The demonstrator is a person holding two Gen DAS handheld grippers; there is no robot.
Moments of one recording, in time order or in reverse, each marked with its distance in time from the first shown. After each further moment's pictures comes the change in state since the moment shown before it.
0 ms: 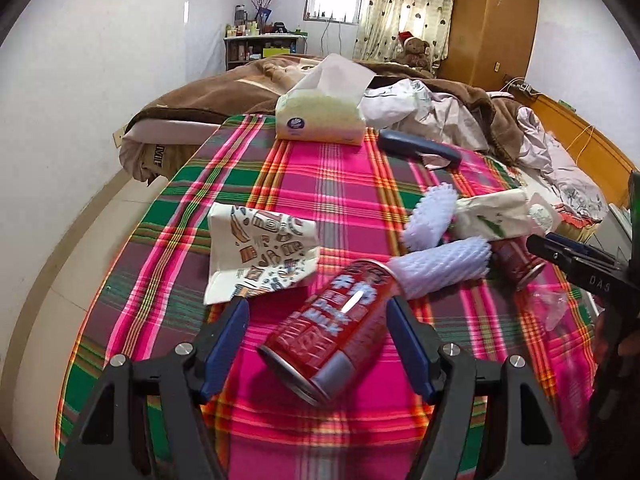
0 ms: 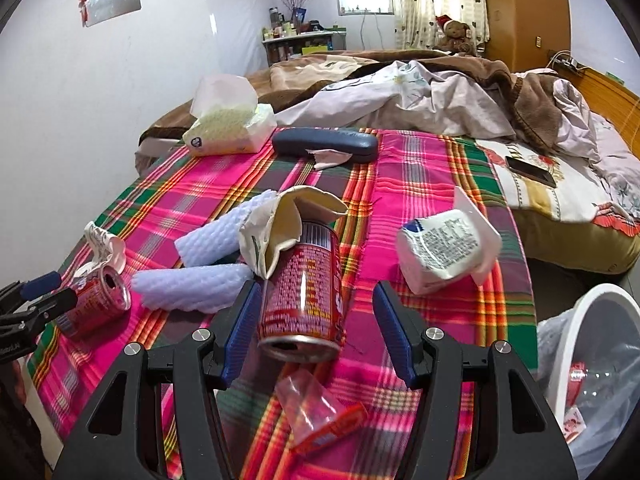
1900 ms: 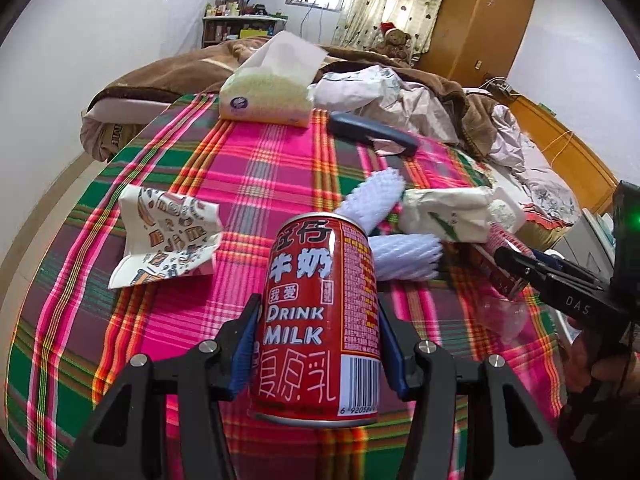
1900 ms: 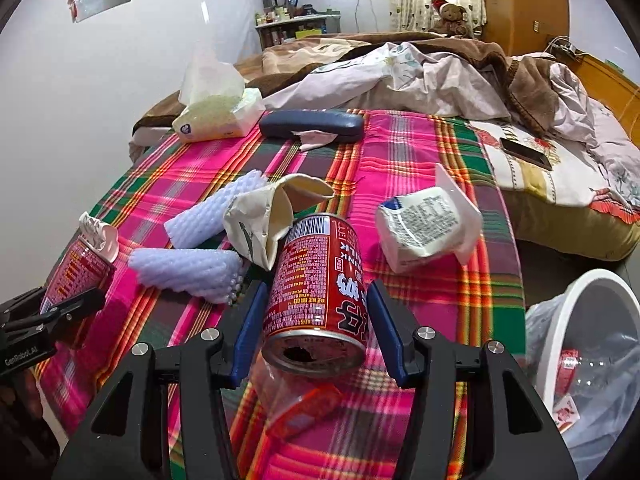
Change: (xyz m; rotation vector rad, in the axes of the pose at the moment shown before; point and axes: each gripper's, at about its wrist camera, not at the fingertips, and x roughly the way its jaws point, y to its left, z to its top) left arm 0.007 -0.048 0.002 -0.041 0.055 -0.137; right arm -0.012 -0.017 -0.006 0.028 0.051 0.000
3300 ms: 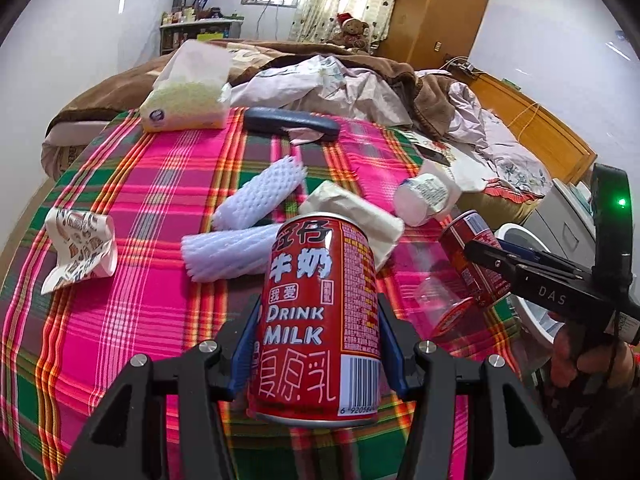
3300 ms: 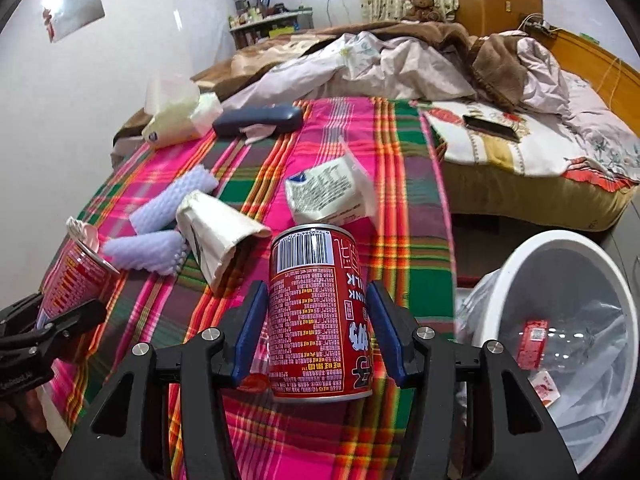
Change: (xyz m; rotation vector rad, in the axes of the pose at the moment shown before) left arm 0.005 -0.082 -0.006 0.100 0.015 -0.076; right arm -0.022 -0.057 -0.012 0.071 0.005 -0.034
